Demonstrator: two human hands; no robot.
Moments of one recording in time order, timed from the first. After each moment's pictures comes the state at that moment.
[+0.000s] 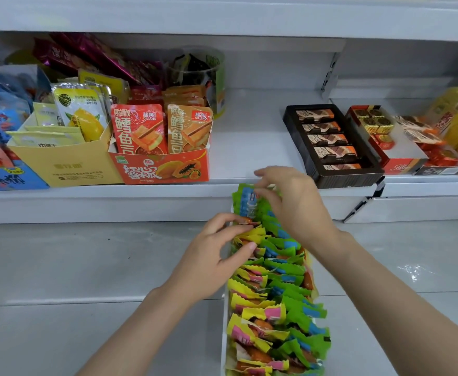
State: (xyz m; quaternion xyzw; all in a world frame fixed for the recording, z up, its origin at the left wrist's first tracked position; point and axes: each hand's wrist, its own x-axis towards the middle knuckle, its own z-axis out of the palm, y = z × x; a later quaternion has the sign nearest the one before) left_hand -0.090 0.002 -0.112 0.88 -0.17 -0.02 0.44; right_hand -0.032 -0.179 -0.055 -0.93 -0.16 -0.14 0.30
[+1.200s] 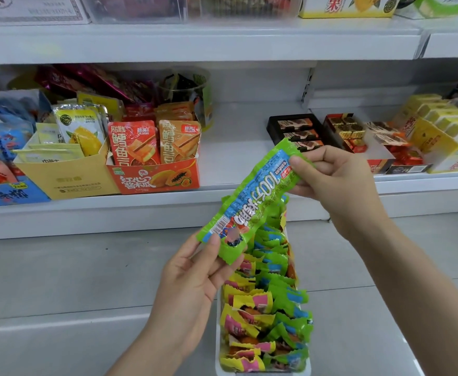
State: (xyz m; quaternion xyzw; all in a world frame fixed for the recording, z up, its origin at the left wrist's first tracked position) left_hand -0.153 -0.017 -0.050 0.43 0.09 -0.08 0.90; right_hand -0.065 -0.218 0.013 -0.72 0.07 -0.09 0.68
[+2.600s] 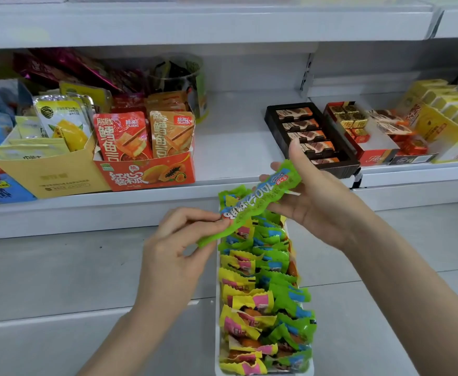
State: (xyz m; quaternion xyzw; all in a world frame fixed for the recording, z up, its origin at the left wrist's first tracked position) left_hand -0.118 0.010 -0.061 0.82 -0.18 0.20 0.51; right_hand -0.061 -0.207 -0.007 -0.56 0.13 0.12 0.81
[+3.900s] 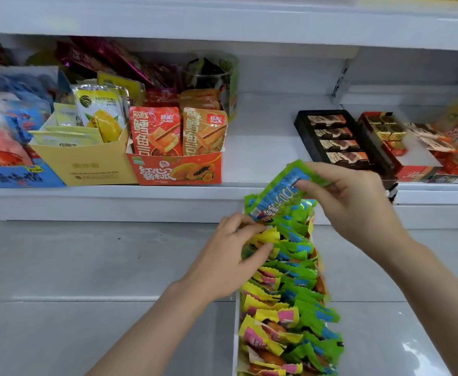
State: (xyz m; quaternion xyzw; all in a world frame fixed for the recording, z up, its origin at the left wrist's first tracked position) left_hand -0.087 -0.005 -0.102 0.90 -0.18 -0.02 0.39; right_hand -0.048 -0.215 -0.023 -0.90 -0.16 -0.16 0.37
